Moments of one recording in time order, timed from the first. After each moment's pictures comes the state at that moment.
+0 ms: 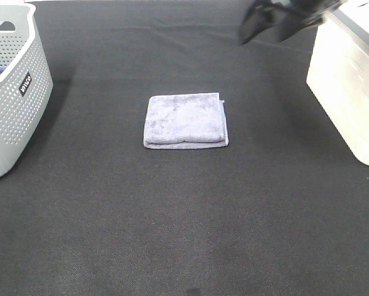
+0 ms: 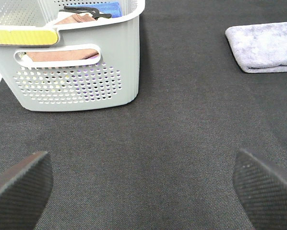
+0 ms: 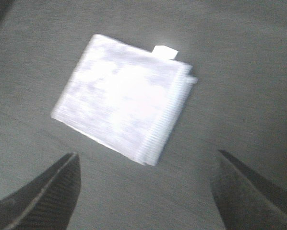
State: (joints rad) left arm 0.01 0.00 -0.50 -0.06 1.05 0.04; right arm 0.26 1.88 -1.66 0.33 0.87 -0.31
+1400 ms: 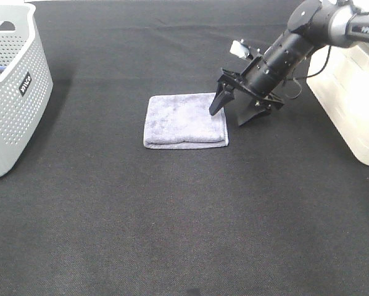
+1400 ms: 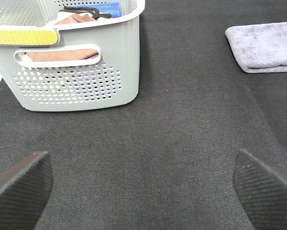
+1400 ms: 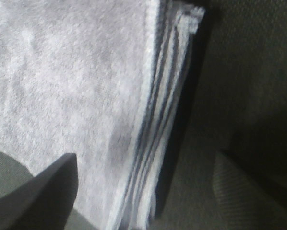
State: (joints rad) left arm 0.01 0.00 -0.50 -0.06 1.05 0.04; right arm 0.18 2.54 -2.10 0.58 1.10 -0.25
